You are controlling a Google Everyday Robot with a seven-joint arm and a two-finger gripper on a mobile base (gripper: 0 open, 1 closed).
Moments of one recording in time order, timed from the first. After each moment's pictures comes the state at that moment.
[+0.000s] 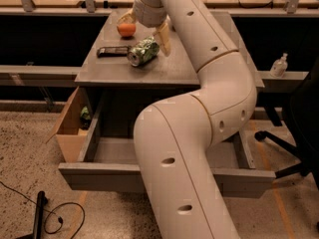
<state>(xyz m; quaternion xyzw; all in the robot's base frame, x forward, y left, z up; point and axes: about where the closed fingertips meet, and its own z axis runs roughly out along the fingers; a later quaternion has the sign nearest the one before) 0.785 0.032 0.907 -0.95 0.25 -0.12 0.15</state>
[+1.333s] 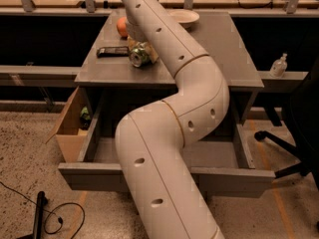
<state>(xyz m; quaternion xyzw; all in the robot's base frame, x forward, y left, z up) 0.817 0.041 0.840 -0.96 0.25 -0.14 0.04</state>
